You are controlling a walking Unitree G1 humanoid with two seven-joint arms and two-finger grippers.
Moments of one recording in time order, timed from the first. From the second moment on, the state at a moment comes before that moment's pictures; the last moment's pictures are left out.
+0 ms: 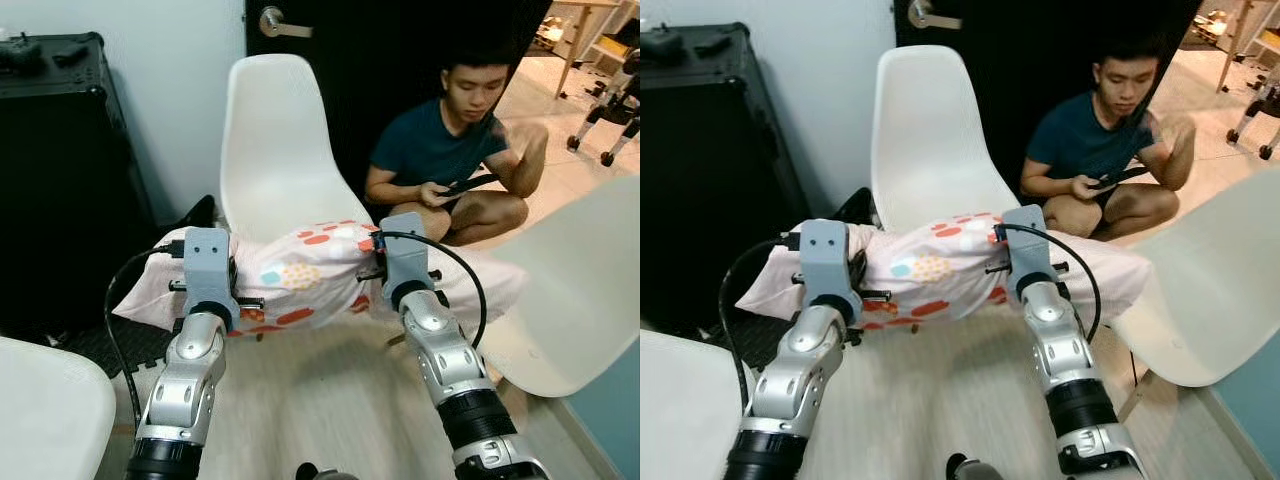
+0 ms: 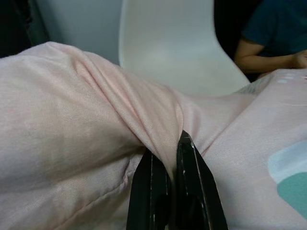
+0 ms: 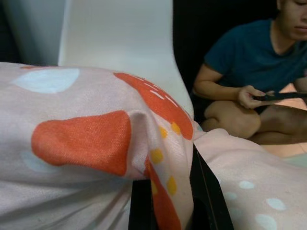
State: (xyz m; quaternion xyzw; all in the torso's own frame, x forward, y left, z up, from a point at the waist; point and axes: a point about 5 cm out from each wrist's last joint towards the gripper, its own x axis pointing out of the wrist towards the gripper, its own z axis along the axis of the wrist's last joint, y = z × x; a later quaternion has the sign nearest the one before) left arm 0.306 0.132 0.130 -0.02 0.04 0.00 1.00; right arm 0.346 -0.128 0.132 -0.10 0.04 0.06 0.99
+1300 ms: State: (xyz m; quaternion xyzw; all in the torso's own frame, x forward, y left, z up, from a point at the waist) left arm 0.308 0.130 0.134 -0.04 0.03 0.00 1.00; right arm 0.346 -0.128 0.134 -0.10 0.03 0.07 0.99
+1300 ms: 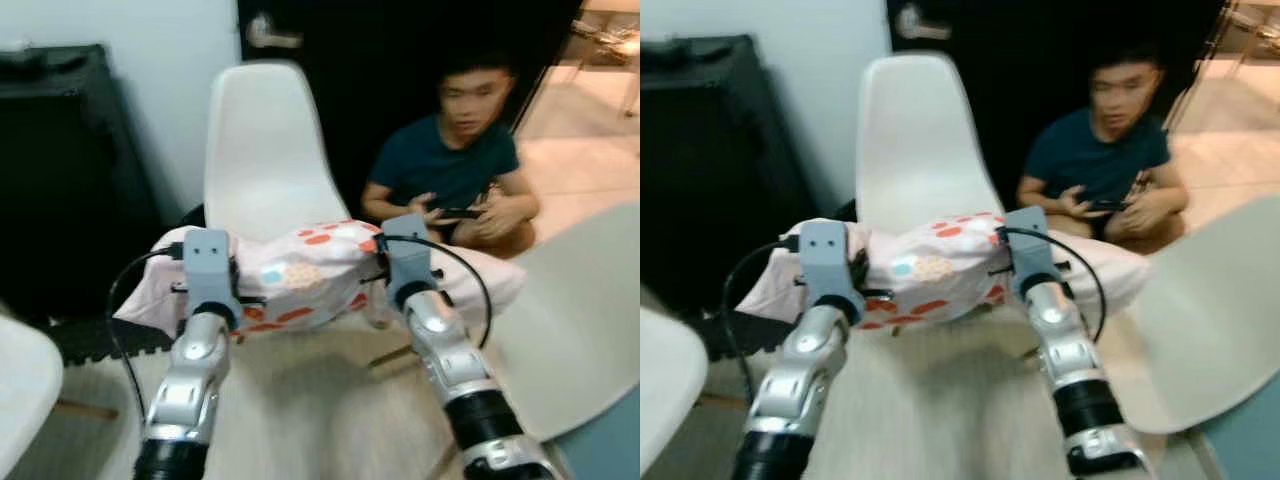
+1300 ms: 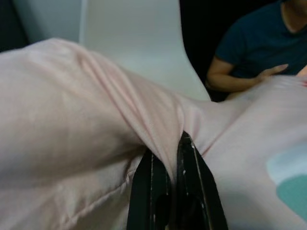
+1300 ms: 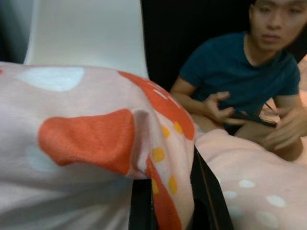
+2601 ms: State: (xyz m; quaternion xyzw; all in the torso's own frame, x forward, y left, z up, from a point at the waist) left arm 0.306 0.137 0.132 -0.03 0.04 0.00 1.00; right arm 0.346 -0.123 0.135 -0.09 0.02 0.07 0.99
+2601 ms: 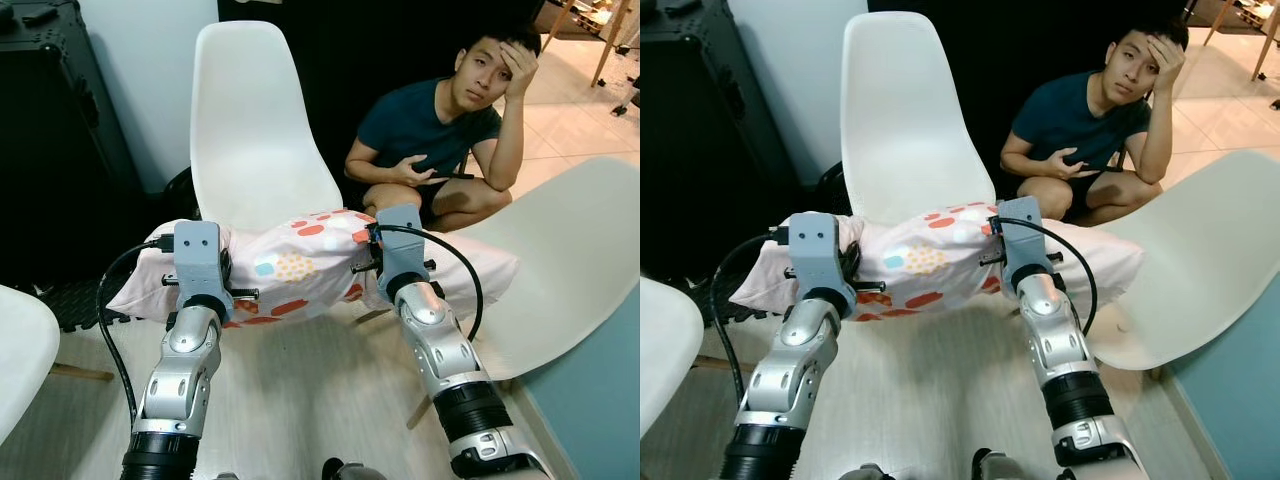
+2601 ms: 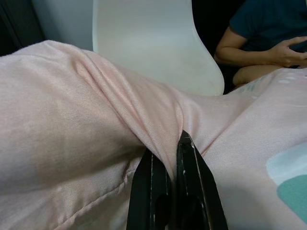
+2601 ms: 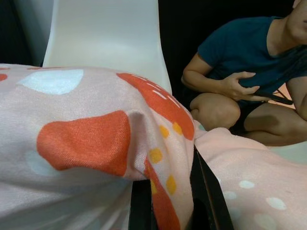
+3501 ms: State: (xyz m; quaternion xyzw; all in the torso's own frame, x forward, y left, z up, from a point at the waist) left arm 0.307 0.135 0.134 -0.03 0.03 0.00 1.00; right arm 0.347 -0.121 0.136 -0.09 0.03 0.08 0.99
